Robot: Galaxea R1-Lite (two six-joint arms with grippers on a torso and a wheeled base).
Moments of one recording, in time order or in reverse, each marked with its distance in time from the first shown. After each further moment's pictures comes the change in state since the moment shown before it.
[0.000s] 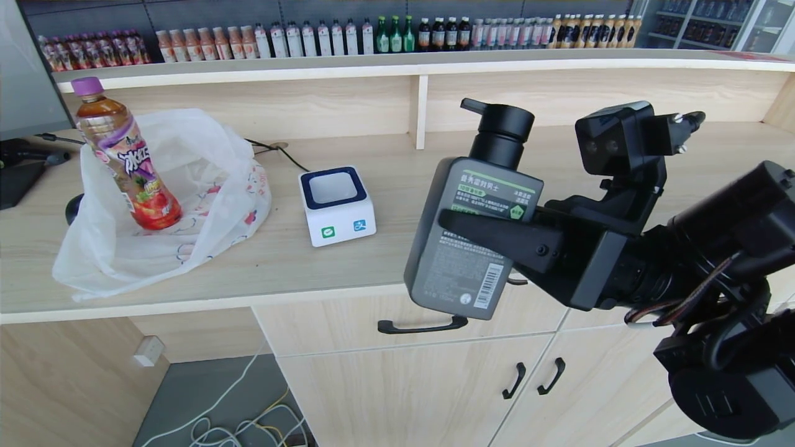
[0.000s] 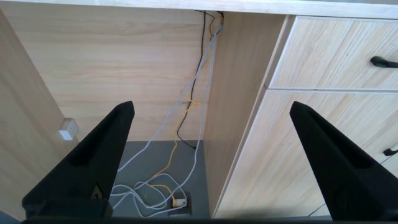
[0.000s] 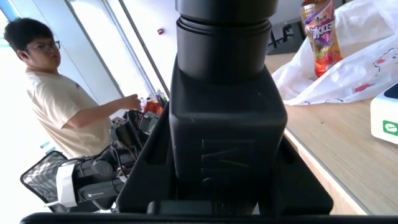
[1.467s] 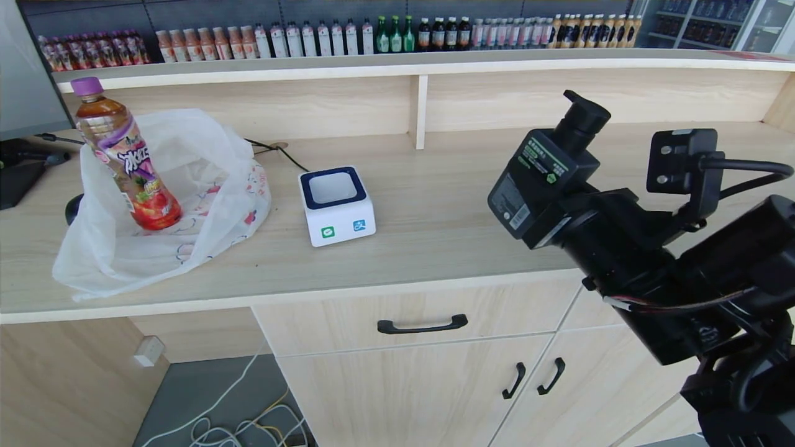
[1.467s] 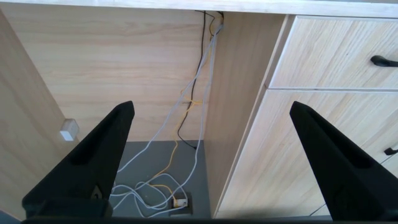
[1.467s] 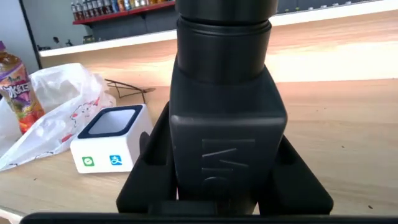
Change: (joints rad) left arm 0.000 0.000 0.000 0.000 0.000 0.005; right arm 0.009 -0.041 0.139 0.000 -1.065 -0.714
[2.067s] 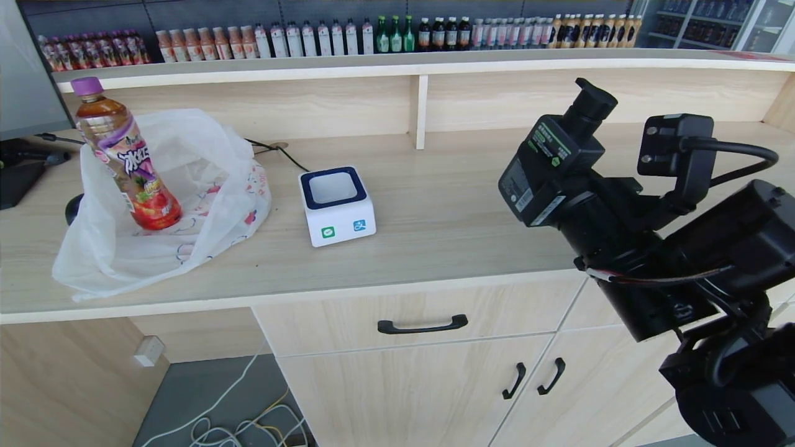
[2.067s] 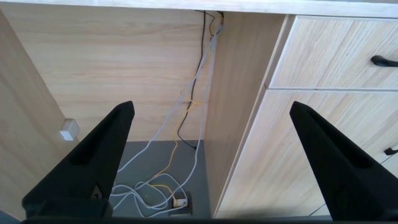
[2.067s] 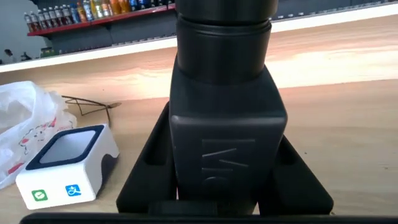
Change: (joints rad) left arm 0.000 0.000 0.000 0.000 0.000 0.000; right arm -0.013 0.037 -0.074 0.000 -0.131 -0.035
